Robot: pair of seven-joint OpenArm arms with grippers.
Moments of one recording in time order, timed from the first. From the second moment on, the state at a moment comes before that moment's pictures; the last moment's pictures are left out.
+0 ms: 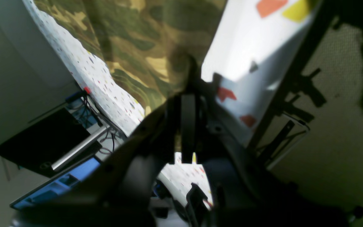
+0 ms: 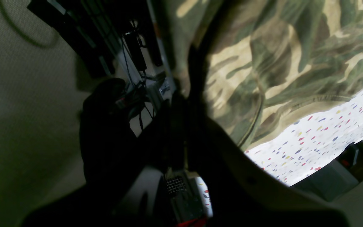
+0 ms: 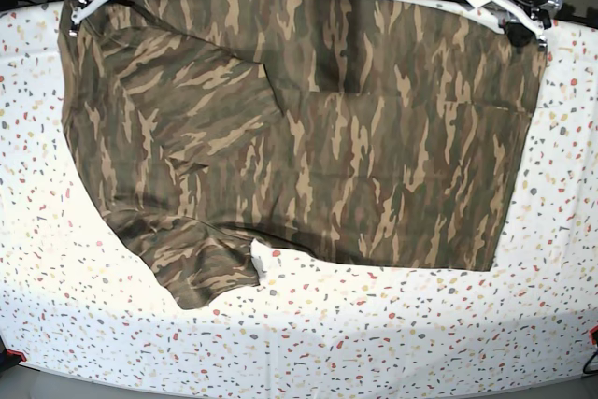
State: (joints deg) left arm 28.5 -51.3 43.4 98.4 43.9 2.6 44.5; right arm -46.9 56.4 -20.2 113.5 -20.5 9.8 -44.8
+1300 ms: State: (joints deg) left arm 28.8 -52.4 43.7 99.5 50.3 11.9 66.9; right arm -46.9 56.4 -20.2 120.0 -21.6 9.9 -44.7
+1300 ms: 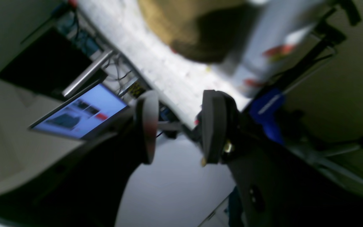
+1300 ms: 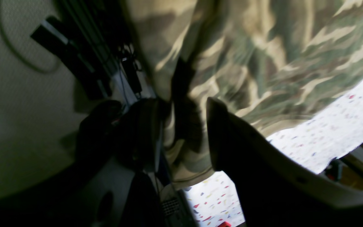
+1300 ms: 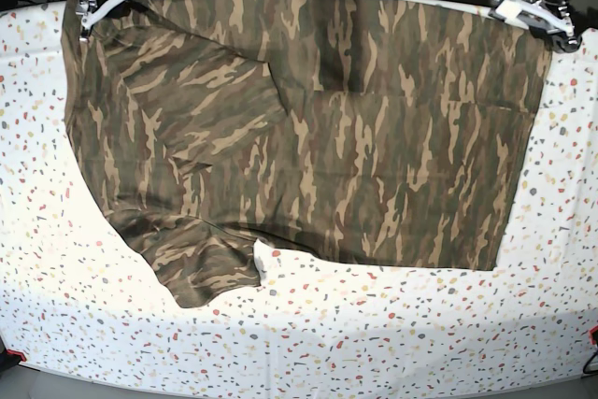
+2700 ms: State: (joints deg) left arm 5.5 -41.9 43.7 110.0 43.9 16.6 51.8; right arm -16.4 45.0 -20.2 121.3 -22.0 -17.2 -44.0
